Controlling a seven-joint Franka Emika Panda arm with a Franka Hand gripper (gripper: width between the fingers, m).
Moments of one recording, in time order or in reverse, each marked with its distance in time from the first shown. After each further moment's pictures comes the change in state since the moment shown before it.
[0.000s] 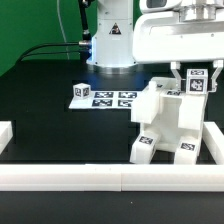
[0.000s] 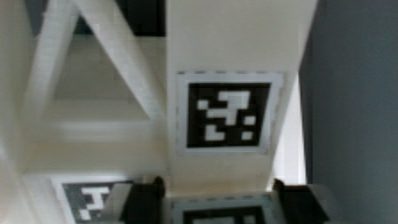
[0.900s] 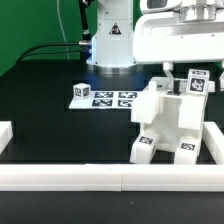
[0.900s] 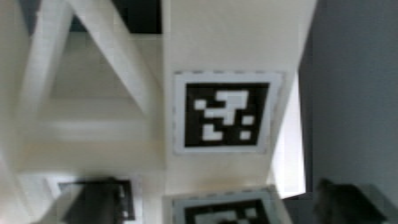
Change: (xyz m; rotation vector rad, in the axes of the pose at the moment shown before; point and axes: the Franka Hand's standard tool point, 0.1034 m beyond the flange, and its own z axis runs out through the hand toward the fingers) arm 0.000 -0.001 0.000 0.002 0.006 -0.002
